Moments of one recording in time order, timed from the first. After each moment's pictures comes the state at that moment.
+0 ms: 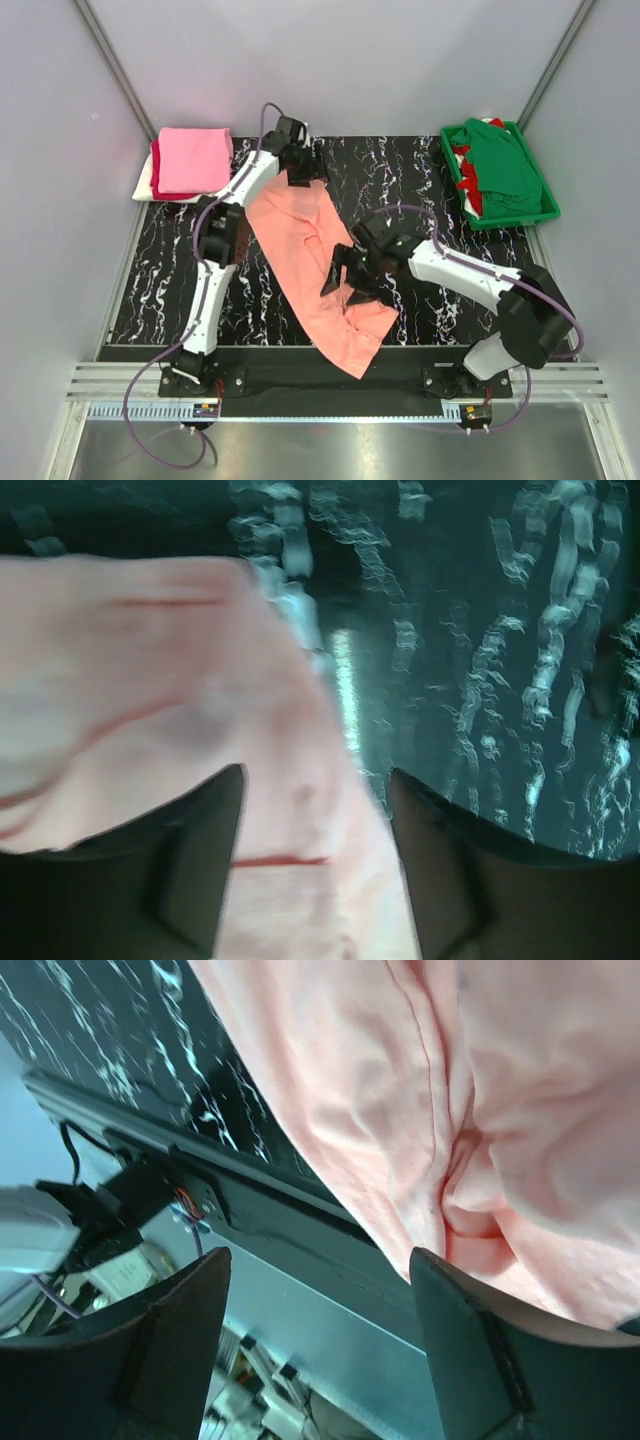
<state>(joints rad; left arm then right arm) -0.31 2.57 2.44 -0.77 0.30 -0.45 0.77 1.51 0.94 -0.50 -0.42 0.98</state>
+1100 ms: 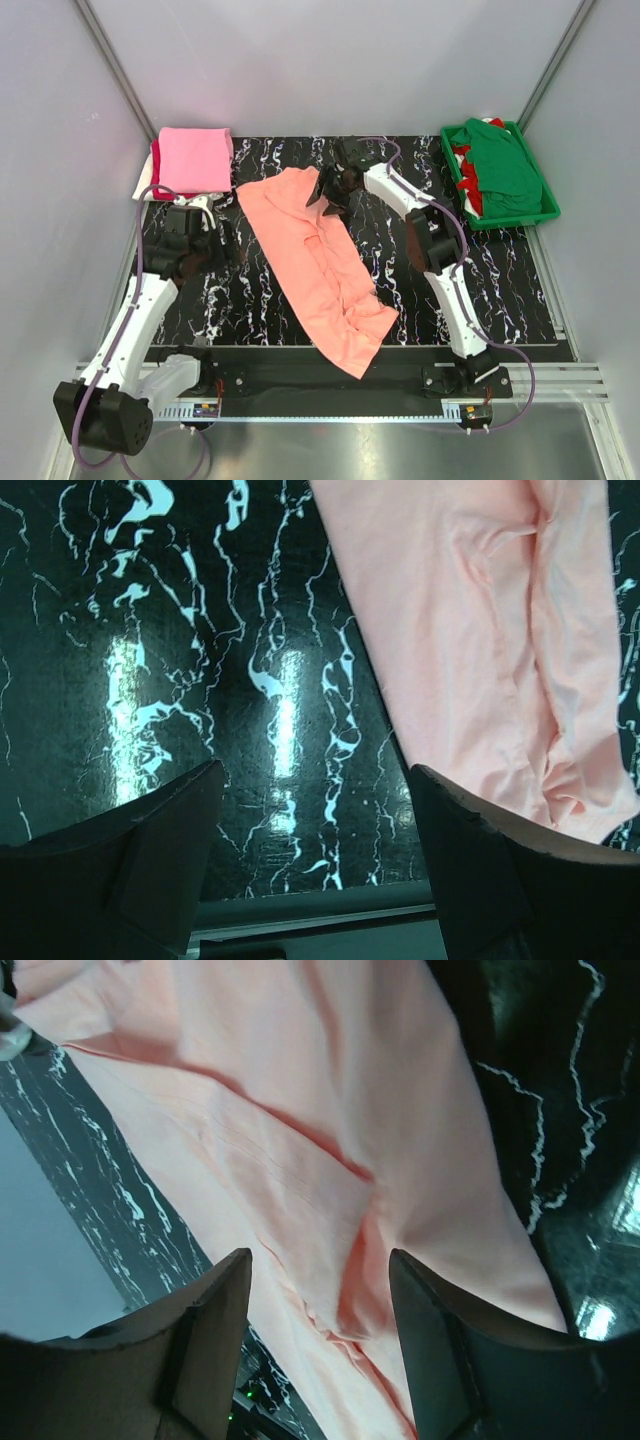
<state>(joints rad) -0.15 0.99 0.90 -0.78 0.09 -0.38 0.49 2.47 2.17 -0.70 -0.36 0.79</state>
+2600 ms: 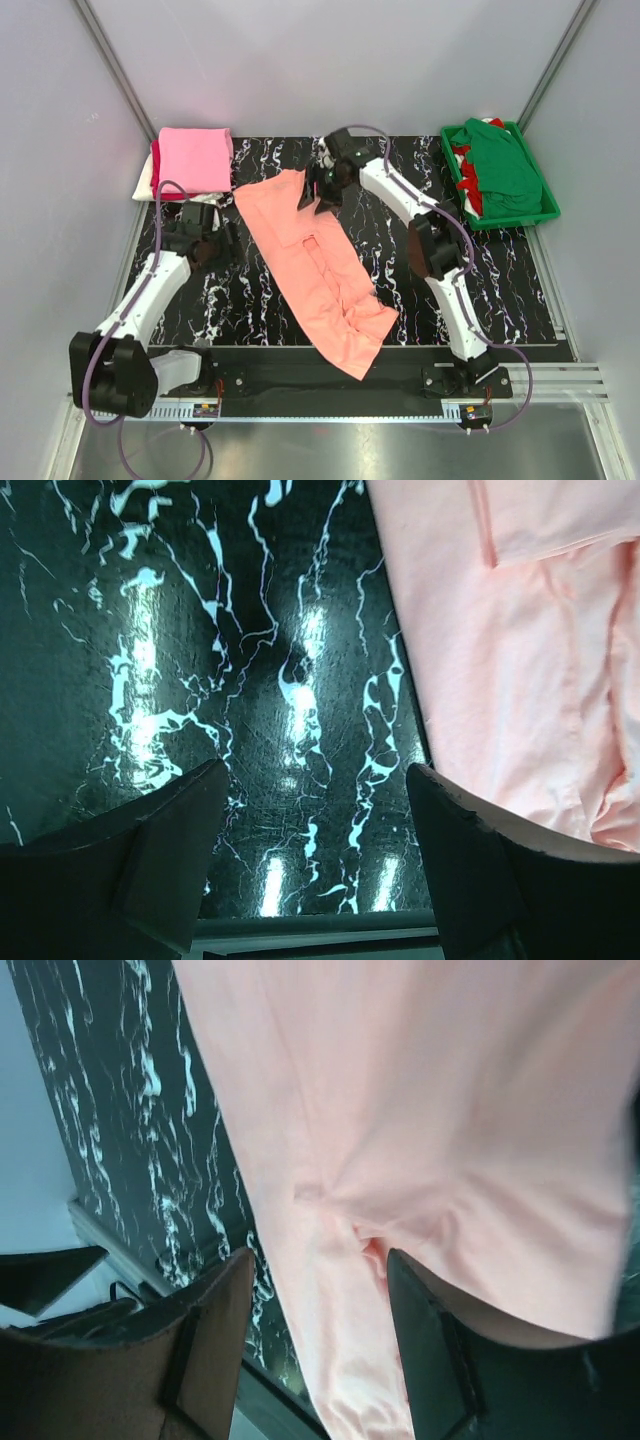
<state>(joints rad) -0.14 1.15 0.86 -0.70 0.04 -0.40 0.56 2.38 2.17 -0.78 -0.47 0.57</state>
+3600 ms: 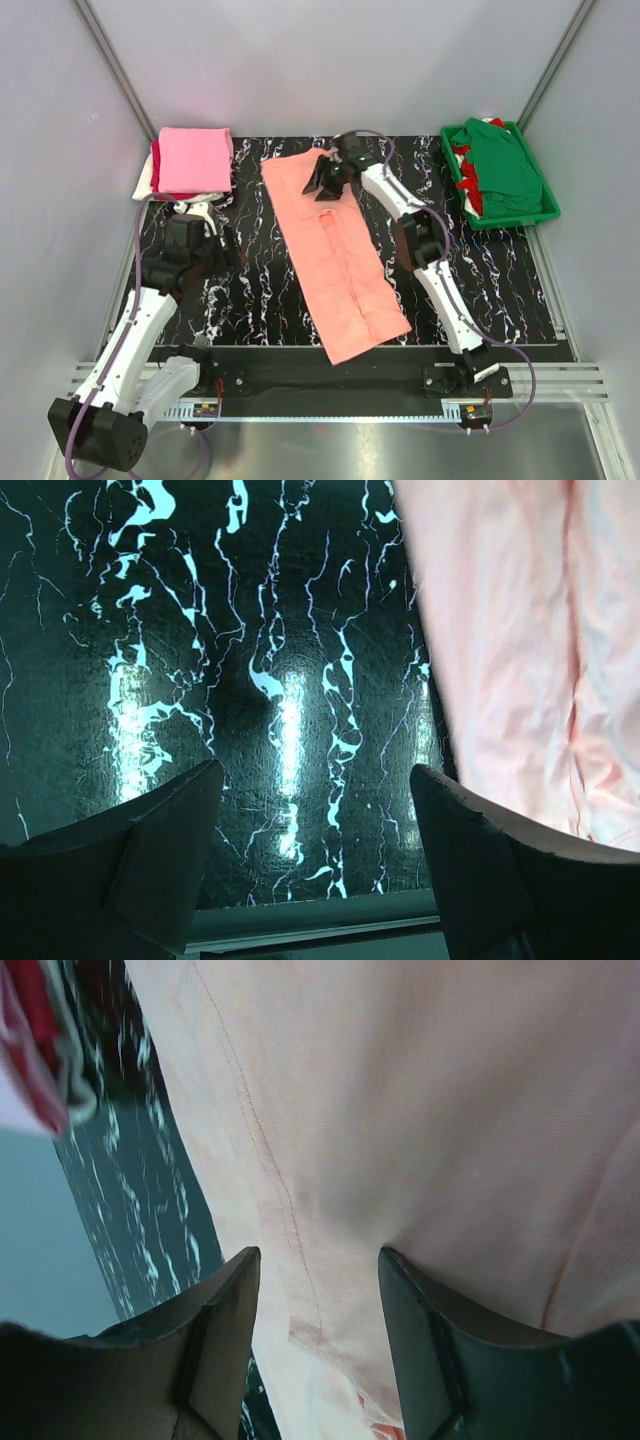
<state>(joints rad) -0.20 0.89 0.82 -0.75 0.03 -0.40 0.47 2.78 2.60 -0.68 -0.45 0.71</state>
